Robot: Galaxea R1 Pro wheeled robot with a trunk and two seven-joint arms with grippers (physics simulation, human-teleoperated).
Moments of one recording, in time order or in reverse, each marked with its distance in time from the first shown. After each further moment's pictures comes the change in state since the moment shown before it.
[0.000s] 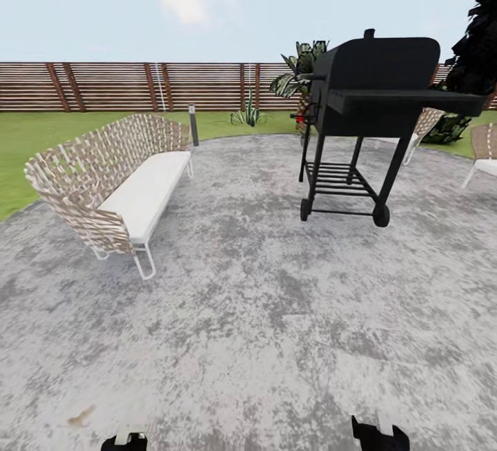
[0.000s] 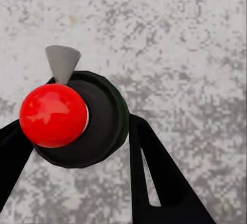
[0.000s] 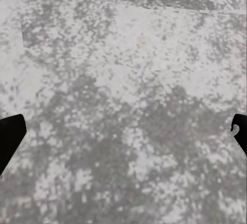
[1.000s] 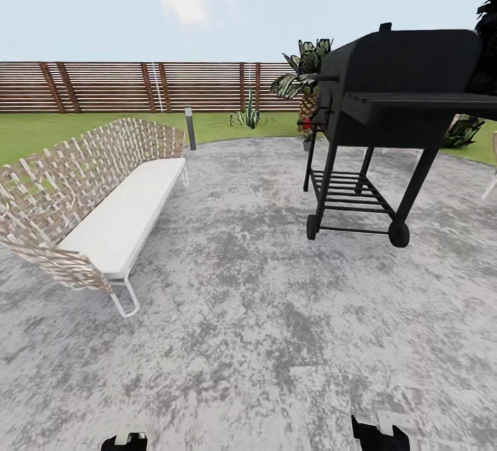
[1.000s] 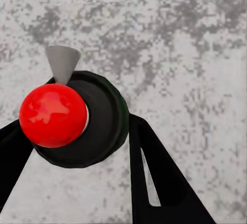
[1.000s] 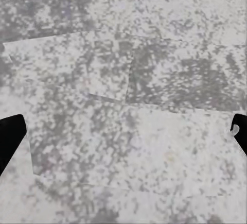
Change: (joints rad) left arm 0.000 0.000 0.000 0.000 0.000 0.000 0.000; right arm 0.000 0.000 0.000 0.000 0.000 0.000 0.000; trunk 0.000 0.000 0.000
